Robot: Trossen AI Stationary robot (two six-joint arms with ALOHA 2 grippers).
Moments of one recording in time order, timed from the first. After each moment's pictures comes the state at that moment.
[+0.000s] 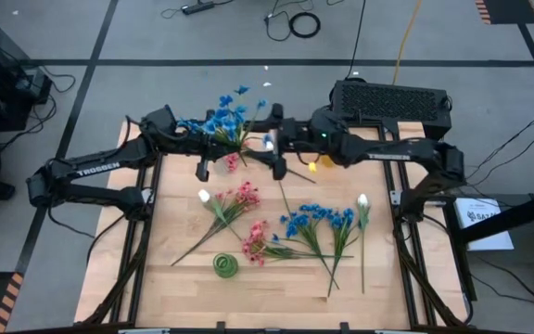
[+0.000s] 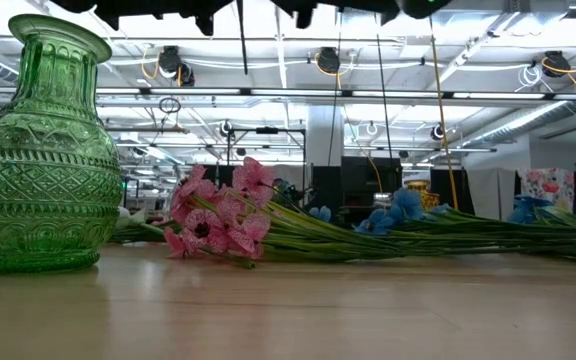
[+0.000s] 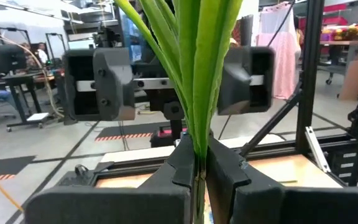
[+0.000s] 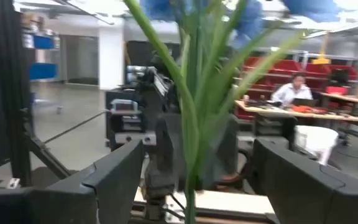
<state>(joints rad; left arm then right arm) 0.43 1.05 0.83 0.29 0.54 0.09 -0.24 1.65 1.33 0.50 -0.32 -0.02</state>
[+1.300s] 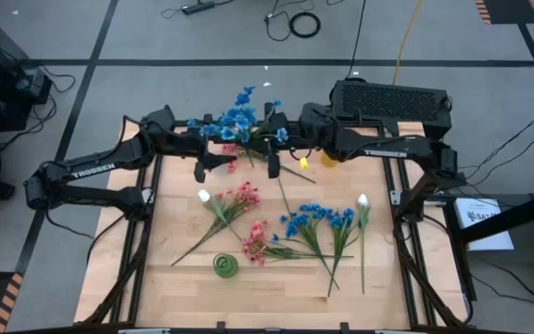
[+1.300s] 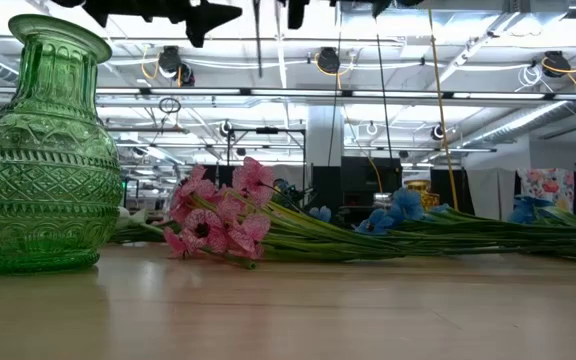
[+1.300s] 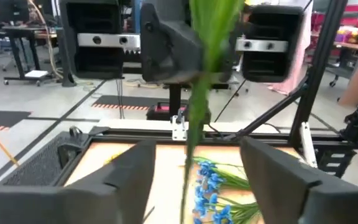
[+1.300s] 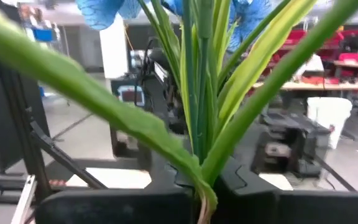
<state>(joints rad) 0.43 0.99 0.83 0.13 0.50 -0.02 -0.23 1.66 1.45 0.29 -0.31 0.04</state>
